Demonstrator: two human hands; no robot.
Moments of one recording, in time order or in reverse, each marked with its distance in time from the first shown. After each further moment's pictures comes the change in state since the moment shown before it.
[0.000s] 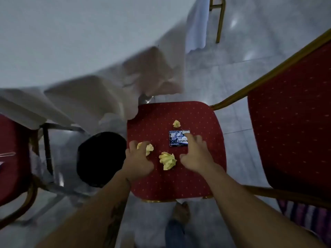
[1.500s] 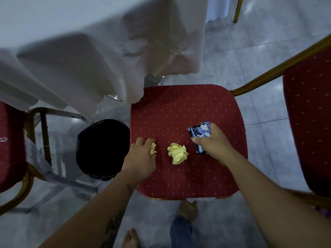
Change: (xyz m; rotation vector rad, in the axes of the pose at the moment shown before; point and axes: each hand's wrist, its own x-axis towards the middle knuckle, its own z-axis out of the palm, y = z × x) left_hand 0.031 -0.049 0.051 0.127 0.127 0.113; right_hand 0.061 0.050 0.038 0.526 0.006 0.175
